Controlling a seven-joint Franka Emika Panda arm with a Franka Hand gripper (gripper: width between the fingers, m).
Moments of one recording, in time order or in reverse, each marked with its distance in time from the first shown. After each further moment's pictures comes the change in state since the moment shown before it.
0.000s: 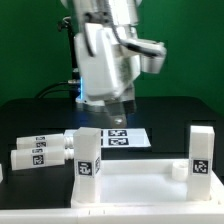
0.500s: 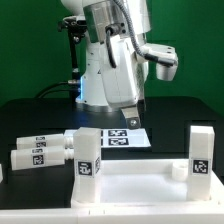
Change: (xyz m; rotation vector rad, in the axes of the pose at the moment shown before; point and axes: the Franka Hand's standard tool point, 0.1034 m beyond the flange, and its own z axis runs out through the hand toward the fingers) arm -0.005 0.018 0.006 -0.041 -0.003 -0.010
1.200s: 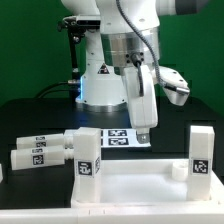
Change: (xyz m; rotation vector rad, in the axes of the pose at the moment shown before) arm 0.004 0.049 0.038 -0.089 0.075 -0.182
